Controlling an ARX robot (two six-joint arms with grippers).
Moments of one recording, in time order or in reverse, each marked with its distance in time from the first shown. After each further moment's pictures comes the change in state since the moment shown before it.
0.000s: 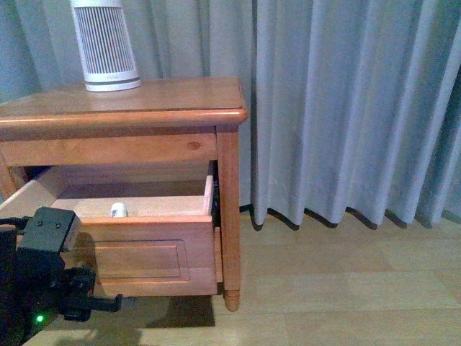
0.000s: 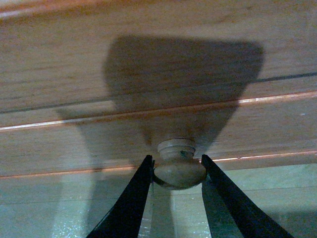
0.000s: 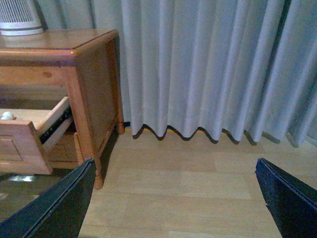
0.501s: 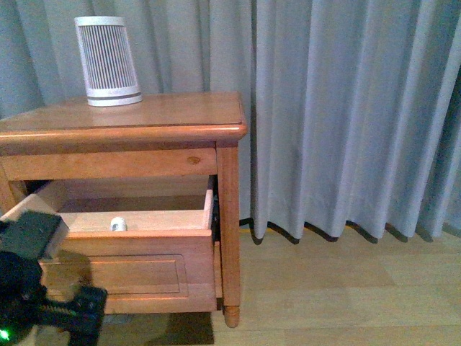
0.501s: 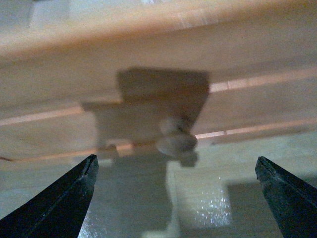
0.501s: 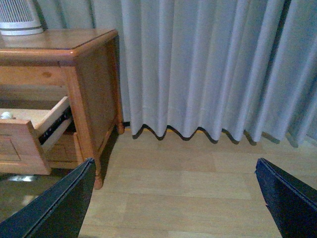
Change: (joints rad) left arm 0.026 -0.227 -0.076 -0.198 0.022 0.027; right arm 0.000 0.000 0.000 0.000 0.000 0.000
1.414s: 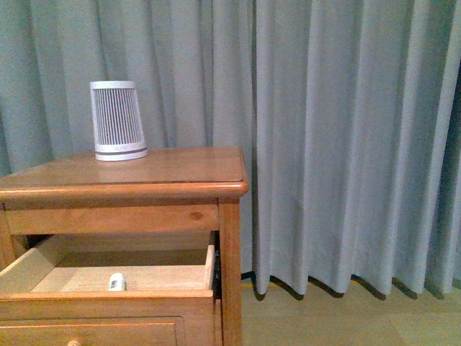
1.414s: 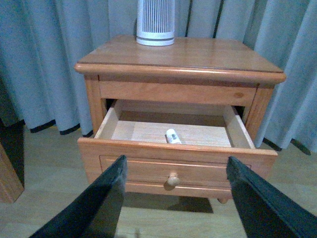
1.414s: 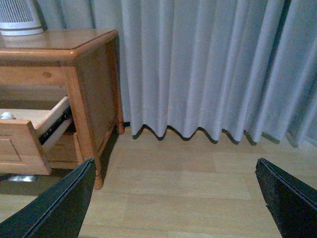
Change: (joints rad) left arm -0.052 -1.617 -0.485 -0.628 -0.087 -0.180; right arm 0.000 0.000 0.000 0.000 0.001 0.000
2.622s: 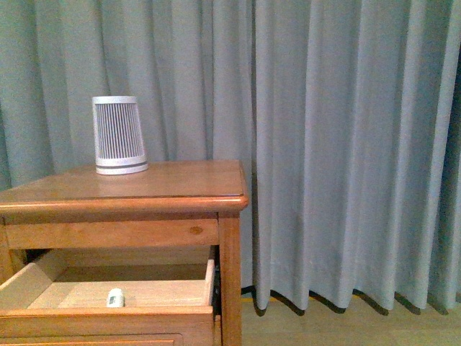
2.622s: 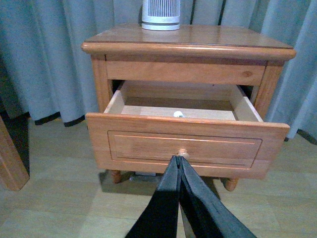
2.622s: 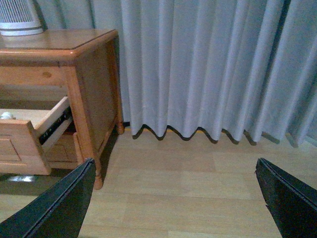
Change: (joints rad) left arm 0.126 -0.344 -0.179 -0.158 0.122 0.013; right arm 0.000 0.000 0.000 0.000 -0.001 0.000
